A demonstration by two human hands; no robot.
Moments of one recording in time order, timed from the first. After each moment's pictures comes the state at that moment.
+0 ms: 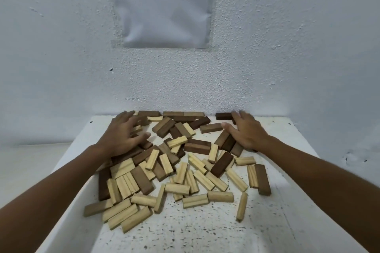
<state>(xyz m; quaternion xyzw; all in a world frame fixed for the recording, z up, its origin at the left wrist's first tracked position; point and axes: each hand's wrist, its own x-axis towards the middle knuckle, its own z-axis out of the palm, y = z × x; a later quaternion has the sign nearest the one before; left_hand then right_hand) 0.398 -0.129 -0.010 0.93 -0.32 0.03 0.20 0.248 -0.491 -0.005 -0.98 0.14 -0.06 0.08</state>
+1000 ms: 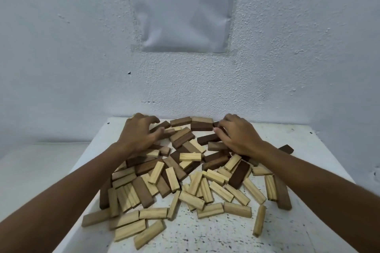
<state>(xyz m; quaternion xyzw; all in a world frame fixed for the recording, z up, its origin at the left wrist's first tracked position) 0.394 -0.149 0.007 0.94 -0.28 0.11 0.19 0.278 -0.433 0.006 -0.98 -0.03 -0.18 0.08</state>
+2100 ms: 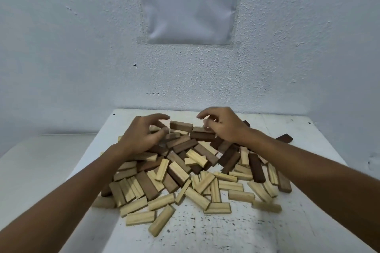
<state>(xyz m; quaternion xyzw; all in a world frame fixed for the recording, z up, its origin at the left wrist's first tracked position) 0.350 -0.128 0.012 0.85 -0.34 0.03 0.39 0.268 -0.382 0.037 -0.91 -0.07 -0.10 0.40</state>
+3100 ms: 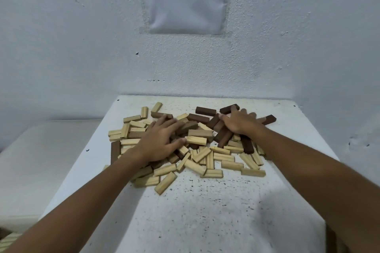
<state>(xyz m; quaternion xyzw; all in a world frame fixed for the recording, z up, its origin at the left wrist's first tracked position) 0.277 -0.136 -0.007 0.91 -0.39 -0.01 0.16 0.227 -0.404 0.019 -0.94 0.30 0.10 0.14</state>
